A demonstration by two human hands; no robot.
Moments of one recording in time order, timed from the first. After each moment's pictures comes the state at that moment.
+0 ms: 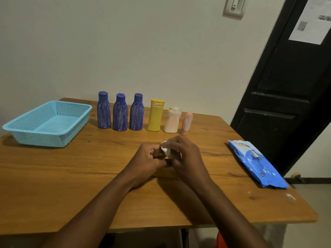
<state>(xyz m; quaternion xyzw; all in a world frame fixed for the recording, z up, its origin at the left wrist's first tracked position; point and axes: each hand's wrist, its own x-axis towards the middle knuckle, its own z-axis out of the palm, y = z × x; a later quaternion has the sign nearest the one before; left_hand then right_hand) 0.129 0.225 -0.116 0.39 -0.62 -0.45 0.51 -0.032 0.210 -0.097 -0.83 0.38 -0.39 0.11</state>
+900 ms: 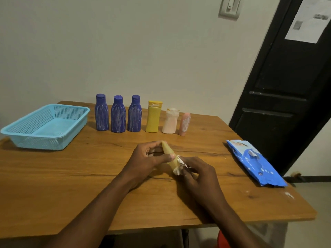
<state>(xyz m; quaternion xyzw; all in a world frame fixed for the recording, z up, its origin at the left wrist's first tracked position) 0.123 0.223 -0.114 0.42 -0.57 -0.46 0.54 -0.080 0.239 -0.128 -0.77 0.45 -0.41 0.19</state>
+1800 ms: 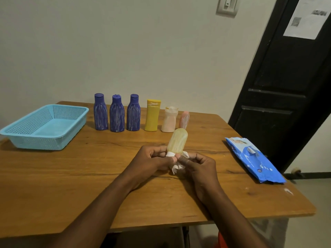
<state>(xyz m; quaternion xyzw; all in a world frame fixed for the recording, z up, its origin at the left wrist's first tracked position) 0.115 0.230 -0.111 0.41 -0.57 -0.53 0.48 -0.064 0.229 -0.119 -0.44 0.43 -0.55 0.57</state>
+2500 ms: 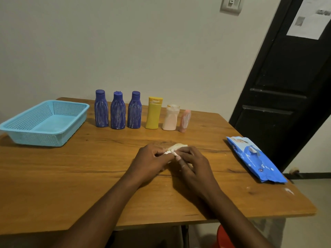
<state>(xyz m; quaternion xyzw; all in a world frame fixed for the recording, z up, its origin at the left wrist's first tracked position) 0.114 0.221 -0.123 0.56 -0.61 -0.36 0.43 -0.069 0.222 -0.128 -0.79 0.44 -0.39 0.17</state>
